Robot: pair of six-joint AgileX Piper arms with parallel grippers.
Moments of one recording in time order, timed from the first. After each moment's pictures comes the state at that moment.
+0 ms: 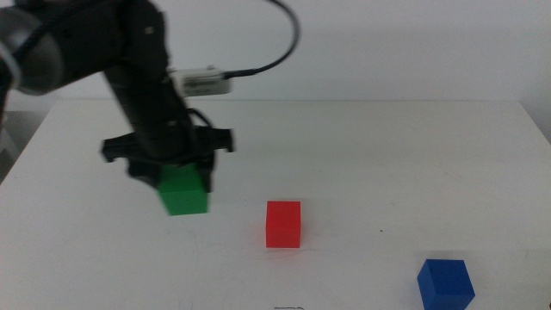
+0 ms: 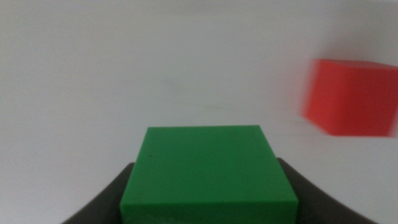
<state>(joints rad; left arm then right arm) -0.39 1.74 -1.46 -0.06 1.22 -0.39 0.04 -0.01 0.03 0.00 0.32 0.01</state>
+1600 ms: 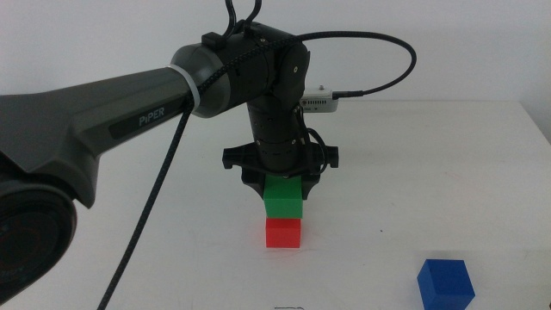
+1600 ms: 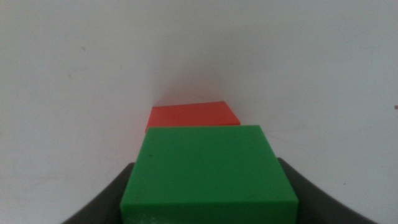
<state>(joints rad) -0.65 2.05 -1.77 -0.04 1.18 -0.54 0.04 -0.01 0.03 0.00 0.32 0.01</state>
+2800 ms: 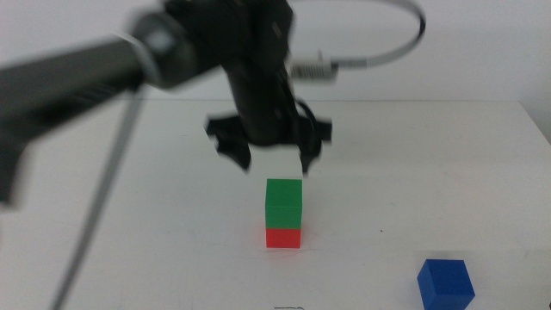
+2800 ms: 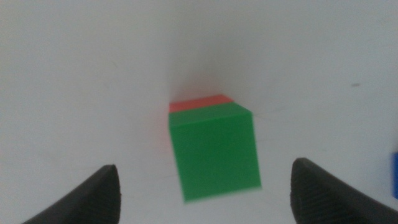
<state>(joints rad) -0.64 1.93 -1.77 -0.01 1.22 -0.44 0.04 -0.01 0.03 0.00 0.32 0.01</state>
